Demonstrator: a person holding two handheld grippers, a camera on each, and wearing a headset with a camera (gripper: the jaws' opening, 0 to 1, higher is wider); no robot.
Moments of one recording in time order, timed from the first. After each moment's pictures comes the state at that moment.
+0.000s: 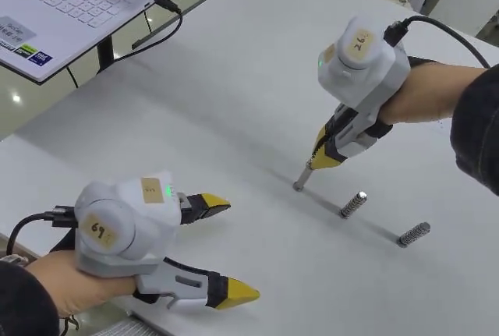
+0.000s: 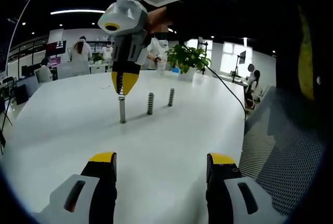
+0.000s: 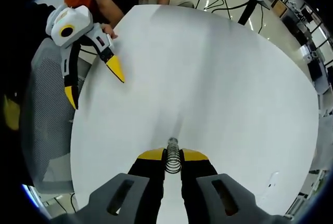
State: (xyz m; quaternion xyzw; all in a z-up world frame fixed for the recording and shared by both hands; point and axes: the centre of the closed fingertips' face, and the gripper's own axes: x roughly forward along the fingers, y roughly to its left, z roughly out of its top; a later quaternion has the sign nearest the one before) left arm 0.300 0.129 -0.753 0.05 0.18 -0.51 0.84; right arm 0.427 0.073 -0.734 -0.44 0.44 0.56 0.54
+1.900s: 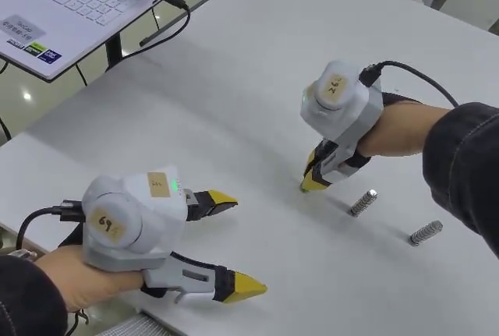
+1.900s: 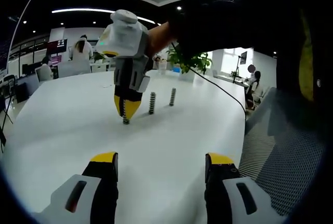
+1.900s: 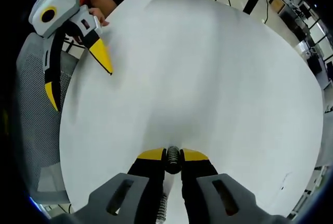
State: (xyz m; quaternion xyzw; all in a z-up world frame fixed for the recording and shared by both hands) left arm 0.301 0.134 -0.752 0.04 0.19 -0.50 0.84; right arm 0.413 0.082 -0.783 -0.44 0.45 0.55 0.55
